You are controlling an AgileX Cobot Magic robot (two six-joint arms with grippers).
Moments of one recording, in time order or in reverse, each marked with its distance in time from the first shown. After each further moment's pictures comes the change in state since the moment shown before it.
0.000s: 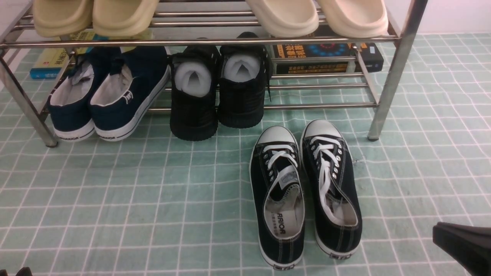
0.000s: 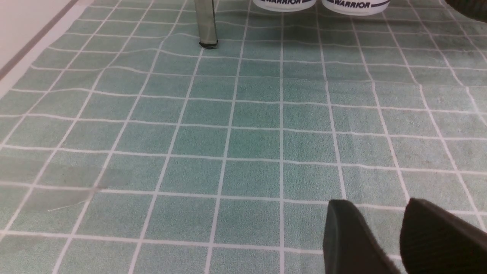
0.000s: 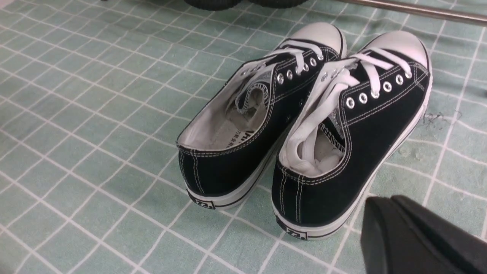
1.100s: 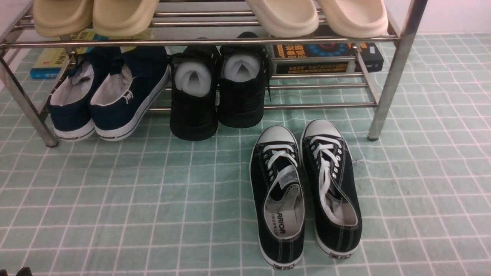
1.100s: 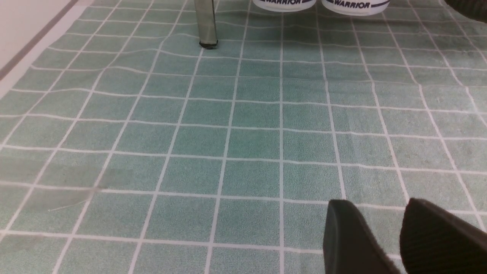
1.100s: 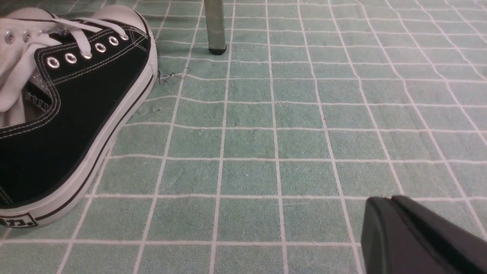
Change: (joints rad) right arm -0.656 -0.535 0.287 0.137 0.174 -0.276; left arm 0.000 0.000 0.000 0.000 0.000 0.000
